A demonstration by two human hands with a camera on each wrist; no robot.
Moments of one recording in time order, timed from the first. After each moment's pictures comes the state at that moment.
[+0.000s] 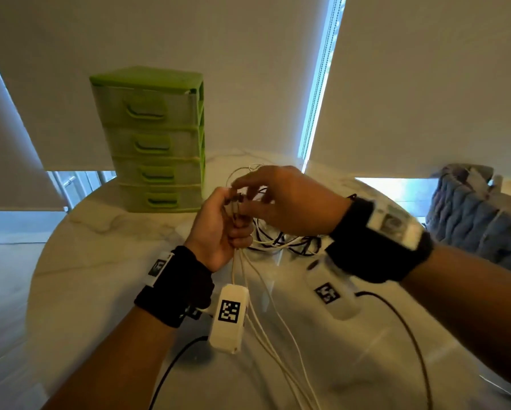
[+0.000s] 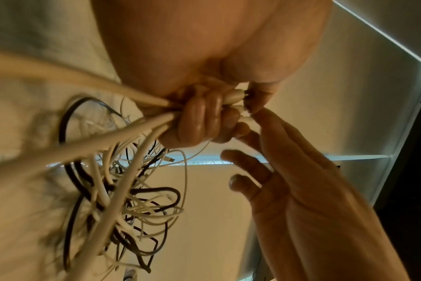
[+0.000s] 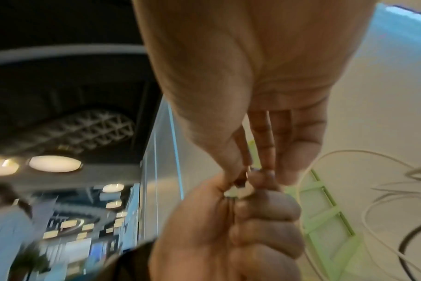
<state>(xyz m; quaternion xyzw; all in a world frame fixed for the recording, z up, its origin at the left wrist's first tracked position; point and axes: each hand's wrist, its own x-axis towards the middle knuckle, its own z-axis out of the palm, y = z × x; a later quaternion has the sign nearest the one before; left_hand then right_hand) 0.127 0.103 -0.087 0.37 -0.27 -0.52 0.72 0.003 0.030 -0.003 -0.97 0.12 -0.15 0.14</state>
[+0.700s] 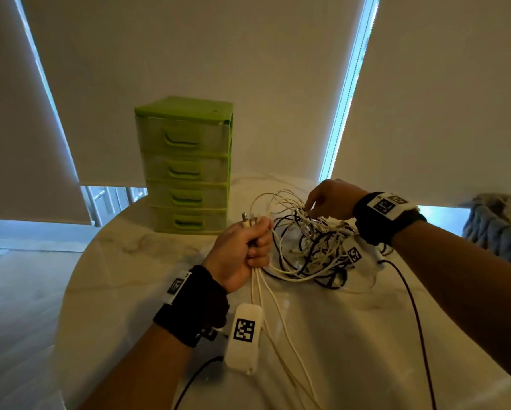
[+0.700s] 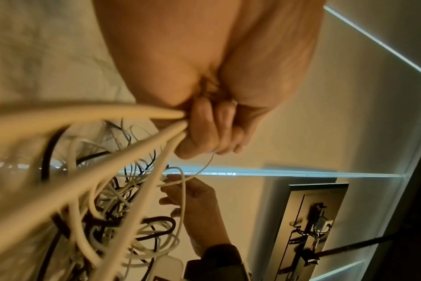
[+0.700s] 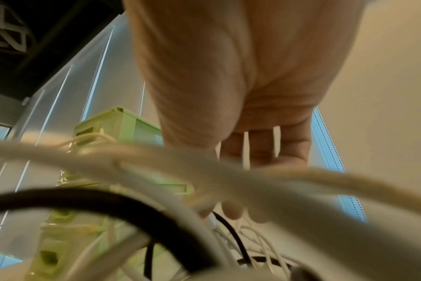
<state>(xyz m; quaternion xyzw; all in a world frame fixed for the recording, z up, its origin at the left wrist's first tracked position) 0.143 0.099 -0.089 0.37 -0.29 -0.50 0.73 0.042 -0.108 -0.016 -0.96 0.28 -0.01 0.07</state>
